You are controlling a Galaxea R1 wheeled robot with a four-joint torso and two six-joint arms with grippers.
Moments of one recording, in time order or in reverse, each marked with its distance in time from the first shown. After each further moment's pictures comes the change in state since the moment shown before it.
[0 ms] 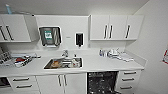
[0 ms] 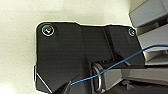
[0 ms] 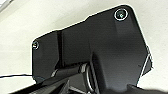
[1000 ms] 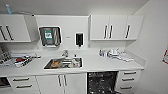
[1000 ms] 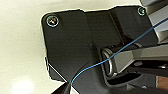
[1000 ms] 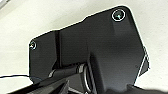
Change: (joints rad) left arm 0.004 0.009 0.001 -0.367 0.140 0.486; right arm -0.001 0.022 -0.039 -0.006 -0.002 -0.003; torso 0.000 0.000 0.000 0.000
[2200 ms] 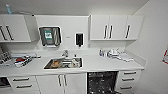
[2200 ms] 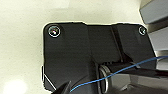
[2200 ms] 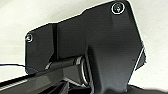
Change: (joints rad) left arm -0.049 0.013 0.005 -0.369 -0.027 0.232; right arm -0.025 0.042 -0.067 -0.026 -0.014 -0.004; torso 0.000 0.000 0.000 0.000
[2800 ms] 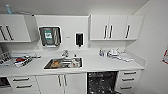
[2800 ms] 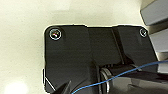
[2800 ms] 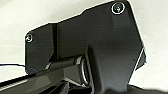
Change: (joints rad) left arm -0.008 0.006 -0.005 0.000 -0.004 0.002; right arm 0.000 0.009 -0.006 0.000 0.000 0.000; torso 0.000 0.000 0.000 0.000
